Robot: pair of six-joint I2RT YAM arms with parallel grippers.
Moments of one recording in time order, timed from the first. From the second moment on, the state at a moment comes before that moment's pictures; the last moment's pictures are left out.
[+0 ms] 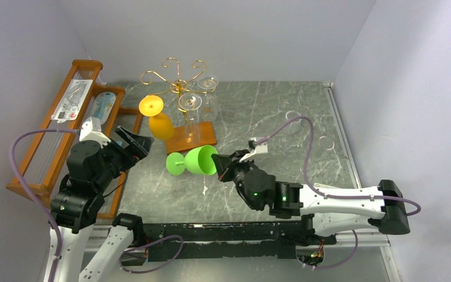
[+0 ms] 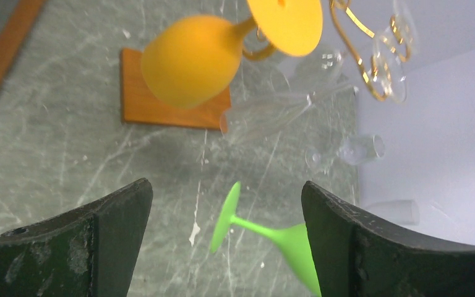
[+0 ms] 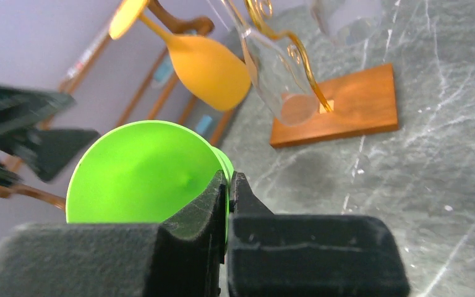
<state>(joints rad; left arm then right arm) -0.21 0.57 1.07 -0.83 -0.05 -0.76 1.41 1.11 0.81 0.20 0.89 0.66</state>
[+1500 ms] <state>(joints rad) -0.21 0.39 0.98 -0.81 0.18 -1.49 1.29 1.40 0.62 1.45 0.29 0.14</state>
